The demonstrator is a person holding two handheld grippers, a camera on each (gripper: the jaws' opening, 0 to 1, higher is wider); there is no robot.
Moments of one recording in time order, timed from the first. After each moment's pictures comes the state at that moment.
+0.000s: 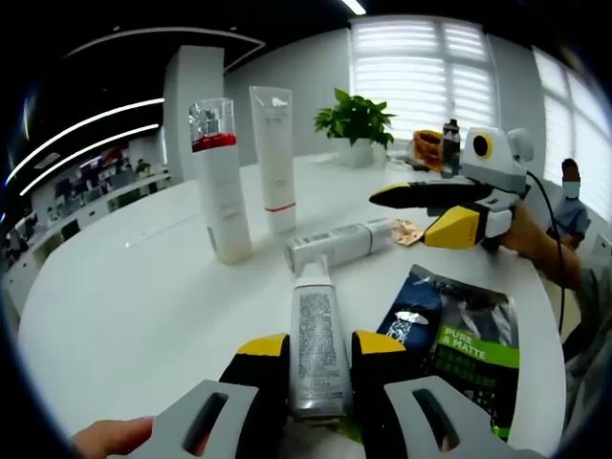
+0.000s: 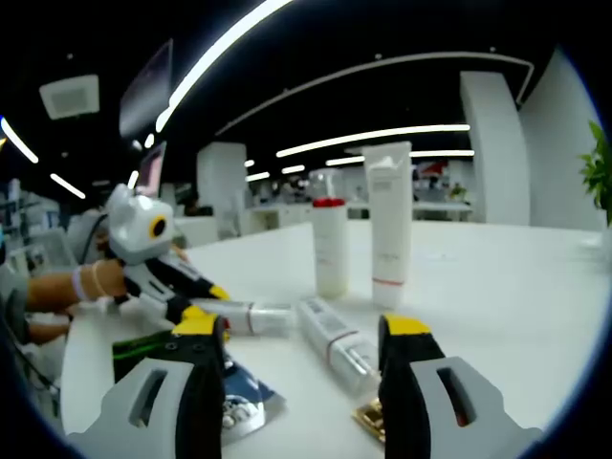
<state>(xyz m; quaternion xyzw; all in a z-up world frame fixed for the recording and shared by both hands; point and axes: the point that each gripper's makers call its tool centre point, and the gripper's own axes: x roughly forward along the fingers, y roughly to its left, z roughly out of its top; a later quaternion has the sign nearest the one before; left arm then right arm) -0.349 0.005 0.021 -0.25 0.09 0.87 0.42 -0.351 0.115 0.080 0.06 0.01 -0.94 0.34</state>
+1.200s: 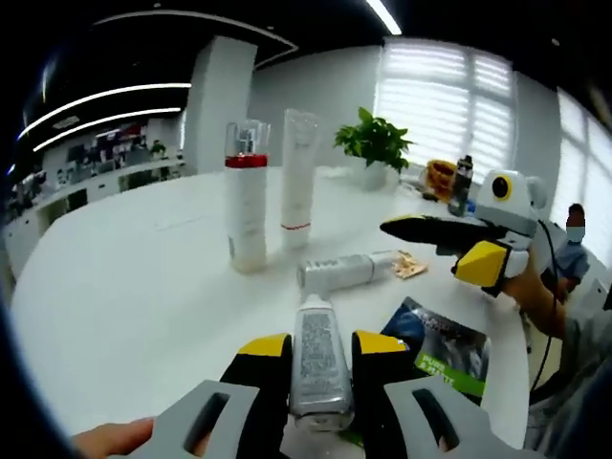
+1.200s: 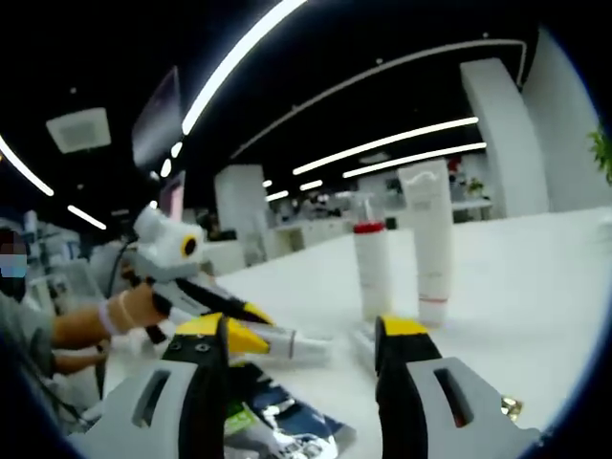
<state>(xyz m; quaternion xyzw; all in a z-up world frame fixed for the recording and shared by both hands) -0.348 -0.005 0.050 -0.26 0.04 0.88 0.40 -0.333 0.077 0.111 0.04 -0.05 -0.92 0.39</state>
